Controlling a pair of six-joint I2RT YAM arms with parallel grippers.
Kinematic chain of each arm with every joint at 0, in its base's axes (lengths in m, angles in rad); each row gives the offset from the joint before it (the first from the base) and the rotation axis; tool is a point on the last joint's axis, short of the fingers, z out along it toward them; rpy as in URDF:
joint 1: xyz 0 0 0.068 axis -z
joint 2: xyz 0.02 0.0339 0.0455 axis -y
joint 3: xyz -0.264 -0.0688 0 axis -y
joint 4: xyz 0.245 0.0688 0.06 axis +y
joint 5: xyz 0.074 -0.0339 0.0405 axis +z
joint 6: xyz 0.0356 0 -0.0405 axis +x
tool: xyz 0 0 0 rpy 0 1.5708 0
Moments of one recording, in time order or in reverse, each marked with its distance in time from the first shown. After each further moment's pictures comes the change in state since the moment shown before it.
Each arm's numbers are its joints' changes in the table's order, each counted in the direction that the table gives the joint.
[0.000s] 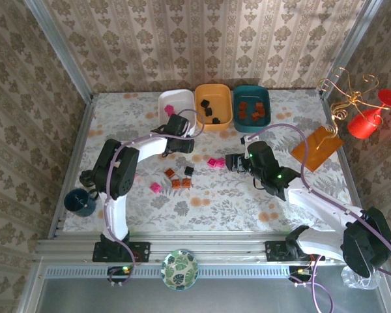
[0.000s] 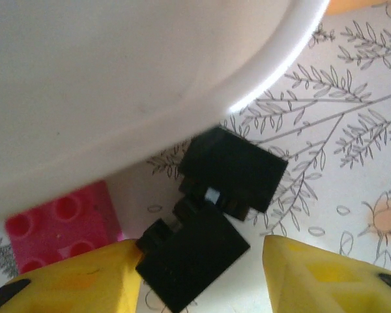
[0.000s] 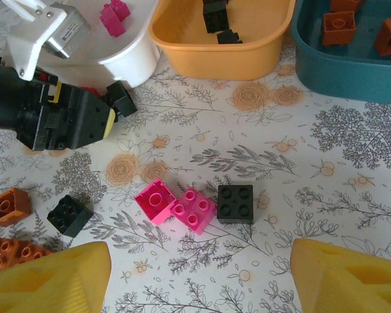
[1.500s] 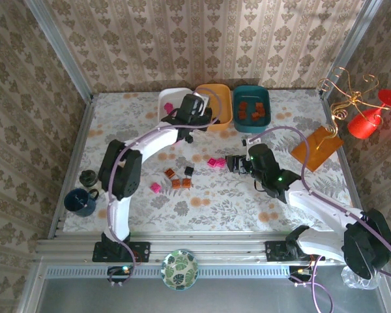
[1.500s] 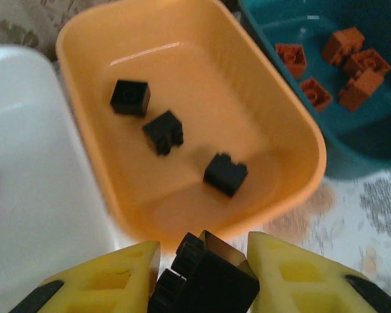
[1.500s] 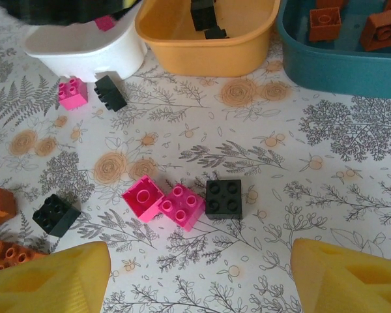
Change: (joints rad) left arm 0.102 -0.073 0.334 -0.093 0.054 0.038; right arm 0.000 0.020 -0.043 -0.031 -0.030 0.004
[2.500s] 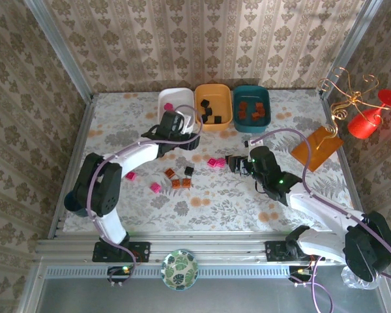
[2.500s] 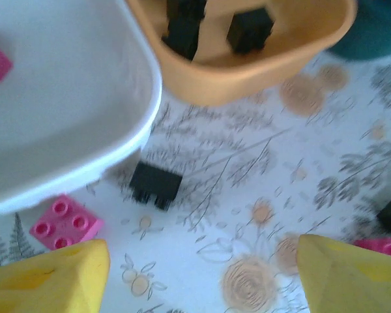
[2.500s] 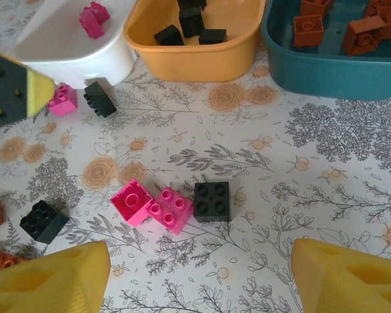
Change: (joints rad) left arm -0.070 0.308 -0.472 -0.011 -0.108 0.010; right arm 0.000 0.016 -0.035 -0.029 -0.034 0.000
